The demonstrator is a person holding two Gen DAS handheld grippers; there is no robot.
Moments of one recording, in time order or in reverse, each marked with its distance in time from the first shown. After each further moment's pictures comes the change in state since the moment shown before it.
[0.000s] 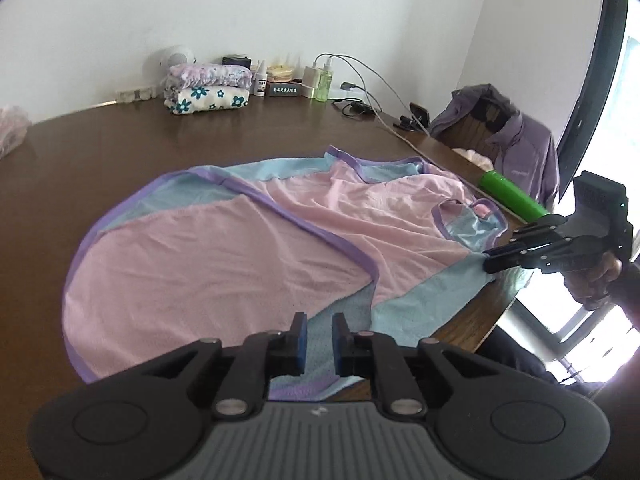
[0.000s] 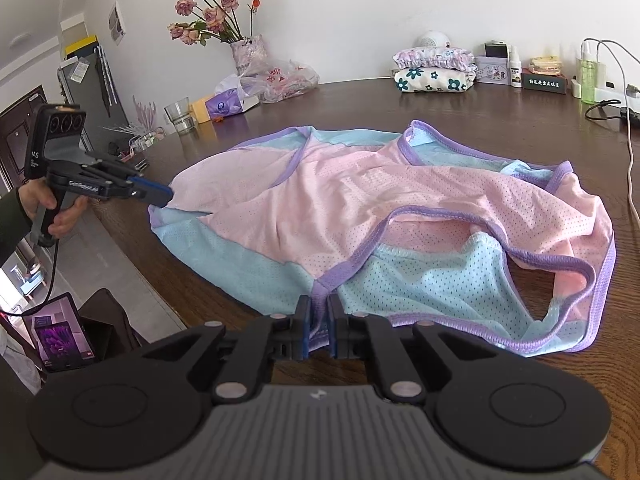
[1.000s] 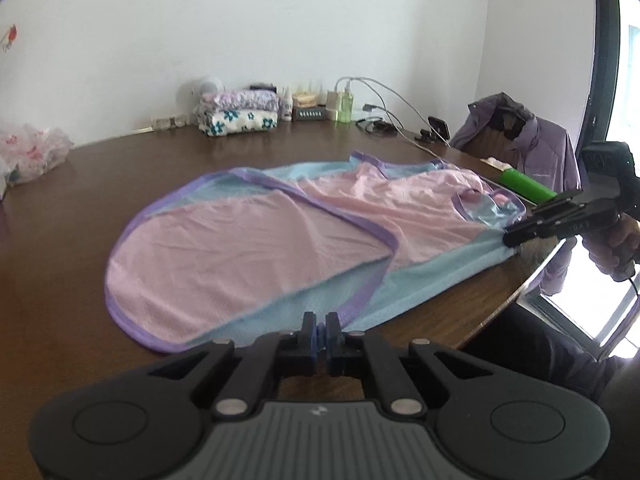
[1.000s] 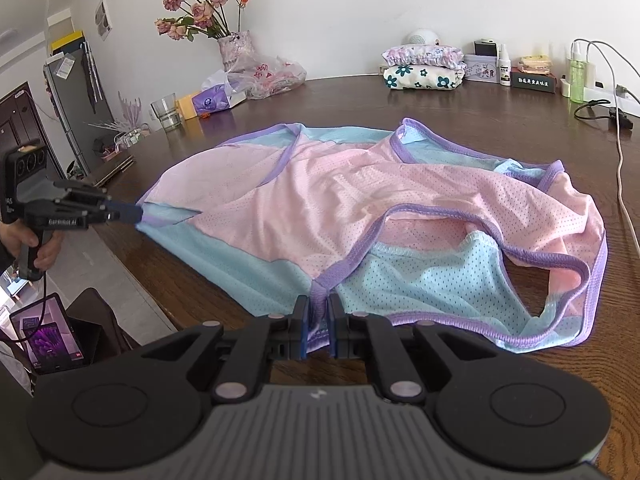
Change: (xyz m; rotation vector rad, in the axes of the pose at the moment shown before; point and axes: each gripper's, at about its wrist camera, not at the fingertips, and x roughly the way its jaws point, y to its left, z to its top) left arm -0.018 -0.012 -0.050 0.051 -0.089 0.143; right arm 0.001 0.007 0.002 0.007 0.012 -0.050
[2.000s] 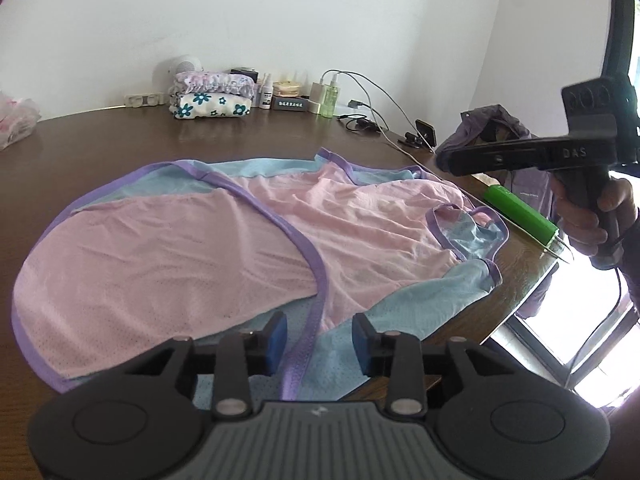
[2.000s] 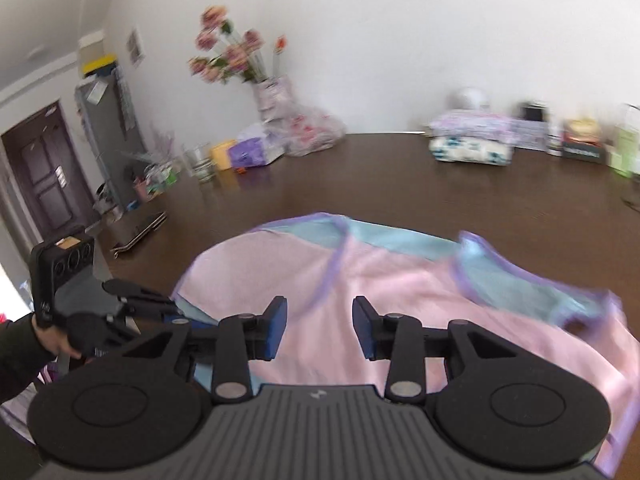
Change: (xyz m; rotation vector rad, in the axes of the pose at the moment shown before) left arm 0.043 -0.032 0.024 -0.106 -0.019 -0.076; right arm 0.032 0.035 0.111 -0.063 -0.076 0.115
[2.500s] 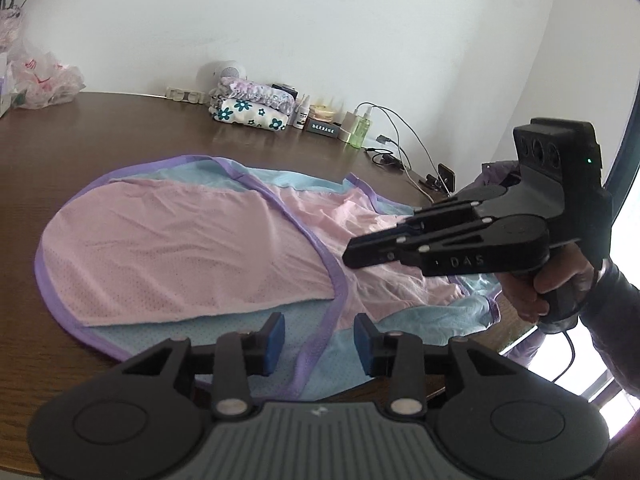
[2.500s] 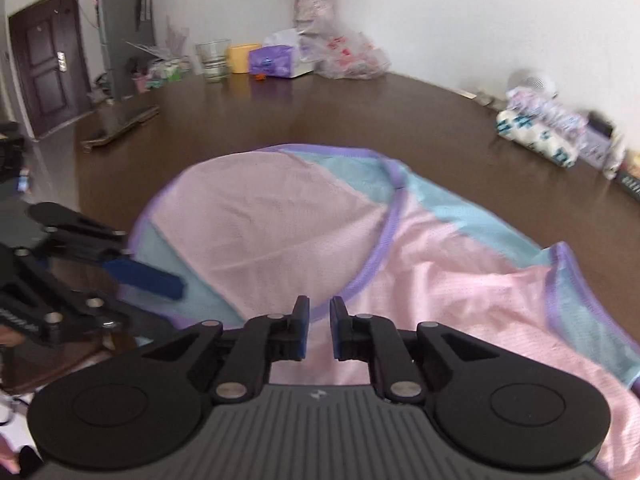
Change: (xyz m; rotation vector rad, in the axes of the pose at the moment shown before) left arm -0.017 0.014 -0.011 -0.172 -0.097 -0.006; right arm 0.096 0.054 -0.011 -0.213 0.229 -0.059
